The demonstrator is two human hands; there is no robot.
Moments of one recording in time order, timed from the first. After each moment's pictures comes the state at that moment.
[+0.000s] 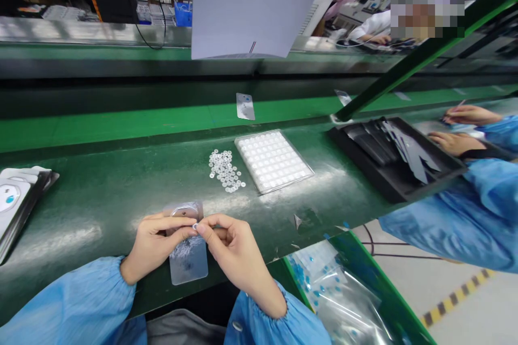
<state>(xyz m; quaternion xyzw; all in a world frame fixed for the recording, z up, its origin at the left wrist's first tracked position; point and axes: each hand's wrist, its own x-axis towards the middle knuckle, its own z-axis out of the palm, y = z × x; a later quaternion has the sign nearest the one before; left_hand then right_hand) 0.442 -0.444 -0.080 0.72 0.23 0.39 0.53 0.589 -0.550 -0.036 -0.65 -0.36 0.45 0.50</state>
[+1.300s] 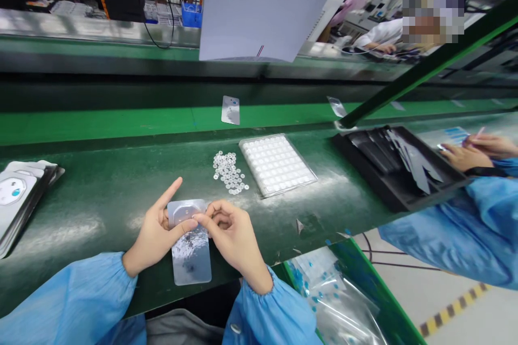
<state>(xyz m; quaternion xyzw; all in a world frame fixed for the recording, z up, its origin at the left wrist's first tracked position) 0.443 -0.443 -0.077 0.45 0.26 0.29 0.80 0.597 -0.529 -0.056 -0.66 -0.39 0.36 0.53</state>
